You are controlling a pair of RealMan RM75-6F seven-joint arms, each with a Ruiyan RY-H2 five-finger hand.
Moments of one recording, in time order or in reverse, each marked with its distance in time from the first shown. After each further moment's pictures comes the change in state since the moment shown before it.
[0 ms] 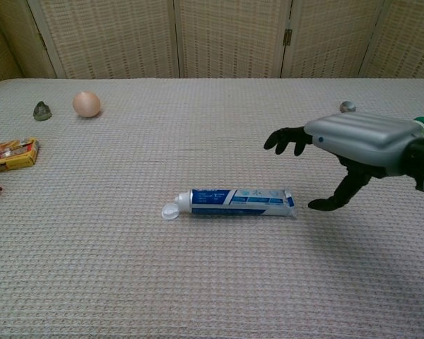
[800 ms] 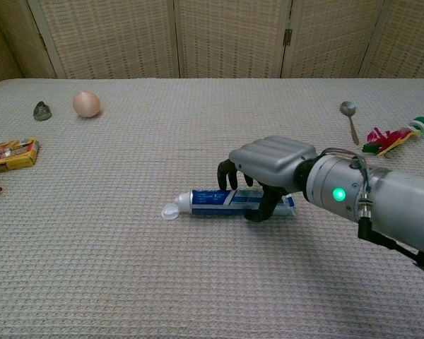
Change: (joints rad) left arm 0.008 -0.001 0.000 0.016 -0.009 -0.005 -0.011; right arm 0.238 -0.262 0.013 0.213 0.296 -0.038 -0.207
